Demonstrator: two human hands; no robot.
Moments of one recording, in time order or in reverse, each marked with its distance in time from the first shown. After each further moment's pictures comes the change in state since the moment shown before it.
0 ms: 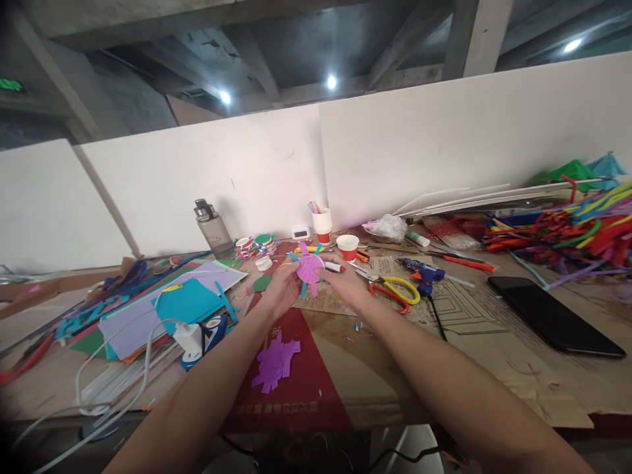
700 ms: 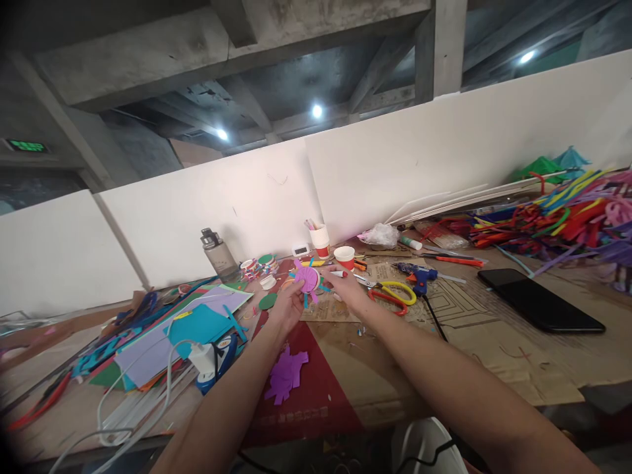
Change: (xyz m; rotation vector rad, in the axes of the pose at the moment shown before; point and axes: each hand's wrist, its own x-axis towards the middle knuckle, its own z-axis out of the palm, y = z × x) left_hand 0.000 -0.005 -0.001 -0.058 0.174 0.037; right_hand 0.009 0.006 0.001 0.065 0.140 0.037
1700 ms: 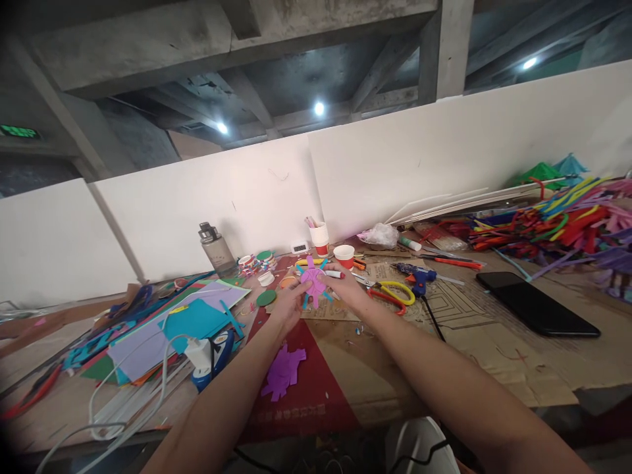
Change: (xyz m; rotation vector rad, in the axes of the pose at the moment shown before) left_hand -0.006 -0.005 0.007 0.109 -0.062 0.021; right_hand -0.006 -0.005 -0.001 0.033 -0.055 0.032
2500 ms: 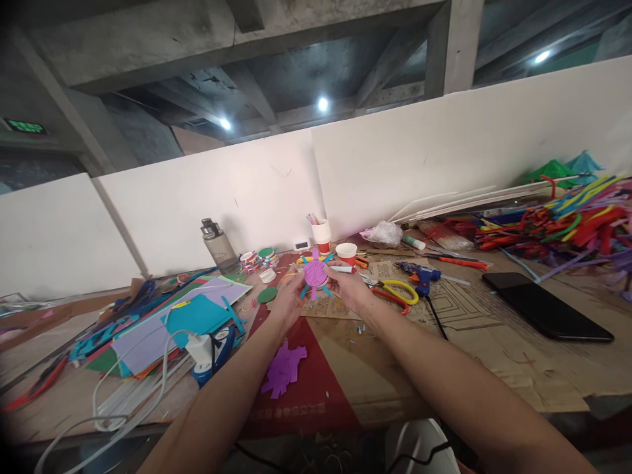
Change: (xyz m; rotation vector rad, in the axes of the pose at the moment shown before) left_hand 0.001 0.000 -0.003 -0.057 0.043 0.059; right_hand -0.001 -0.001 -0.001 0.244 0.026 0.119
